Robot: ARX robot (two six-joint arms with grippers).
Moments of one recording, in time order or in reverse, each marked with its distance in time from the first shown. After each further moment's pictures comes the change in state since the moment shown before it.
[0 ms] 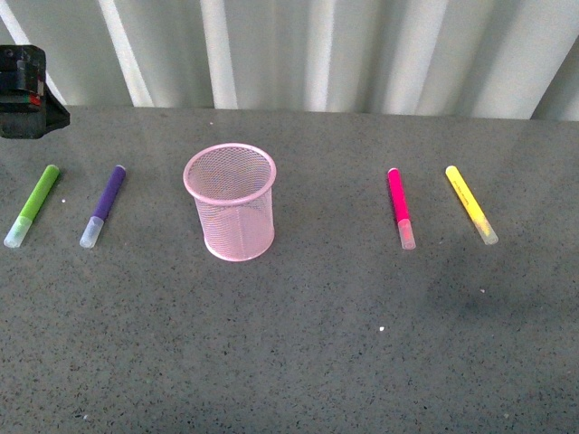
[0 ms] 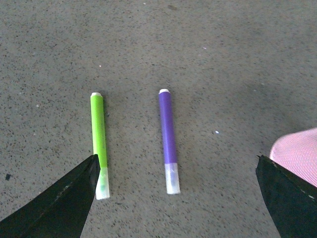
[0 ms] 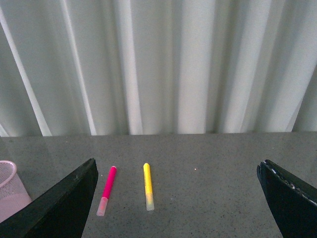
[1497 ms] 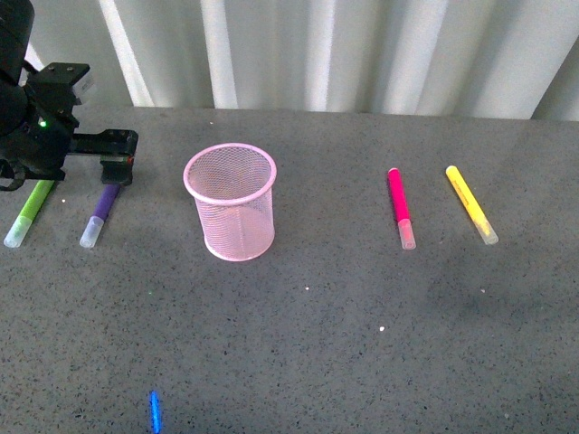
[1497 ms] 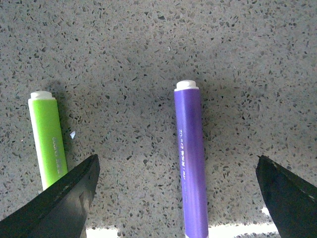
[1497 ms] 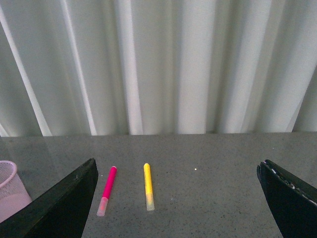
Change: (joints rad) left arm -0.029 0.557 0.490 -0.225 -0.067 0.019; right arm 0.000 0.000 0.000 0.000 0.000 0.000
